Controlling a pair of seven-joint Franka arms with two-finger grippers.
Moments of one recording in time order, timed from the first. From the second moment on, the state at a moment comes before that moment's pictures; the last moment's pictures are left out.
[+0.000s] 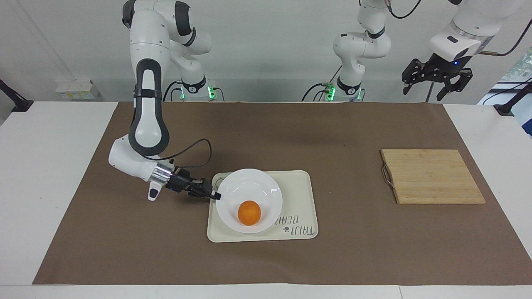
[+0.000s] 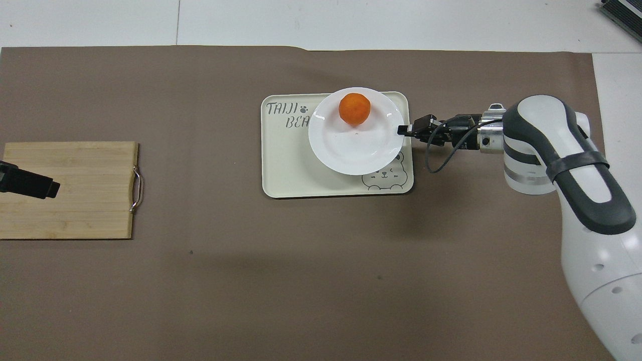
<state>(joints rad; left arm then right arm) -0.11 -0.02 0.04 -1.45 -0.01 1.38 0.24 0.12 0.53 -0.11 -1.74 1.28 2.07 -0.53</state>
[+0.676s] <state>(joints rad) -0.11 -0.02 0.04 -1.45 -0.01 1.38 0.24 0.15 0.55 -0.11 -1.73 1.32 2.07 -0.60</state>
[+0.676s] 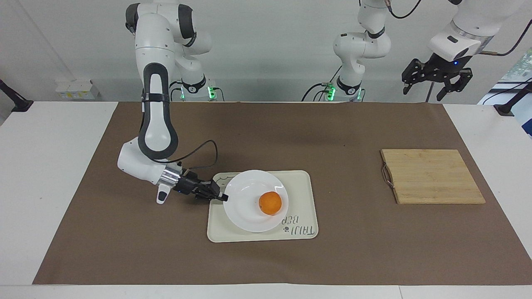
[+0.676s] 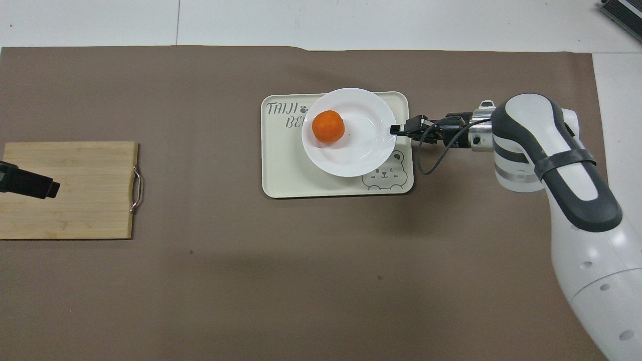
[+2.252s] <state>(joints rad) -0.11 -0.02 -0.01 -1.45 -0.02 1.39 0.15 0.23 0.54 -0.11 -1.71 1.02 2.43 -0.50</state>
